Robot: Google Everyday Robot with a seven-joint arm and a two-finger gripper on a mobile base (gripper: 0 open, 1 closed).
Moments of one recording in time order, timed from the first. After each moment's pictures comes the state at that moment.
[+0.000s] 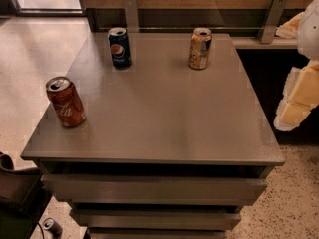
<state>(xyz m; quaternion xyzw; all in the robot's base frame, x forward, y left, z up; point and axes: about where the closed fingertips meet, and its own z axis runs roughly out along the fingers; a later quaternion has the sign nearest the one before) 0.438 -0.212 0.994 -0.60 0.78 -0.06 0.19</state>
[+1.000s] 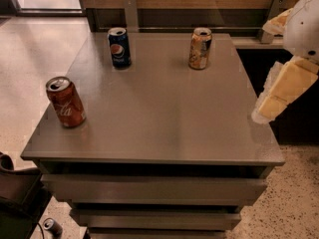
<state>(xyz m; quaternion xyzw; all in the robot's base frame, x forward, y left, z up) 0.452 -0.185 0.995 -0.59 0.77 -0.02 0.24</state>
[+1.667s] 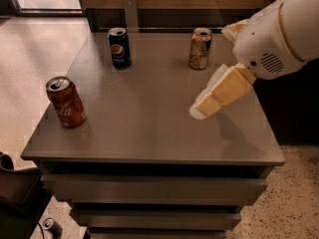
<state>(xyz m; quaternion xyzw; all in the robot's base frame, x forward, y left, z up) 0.468 -0.098 0.988 -0.54 0.75 0.08 0.37</state>
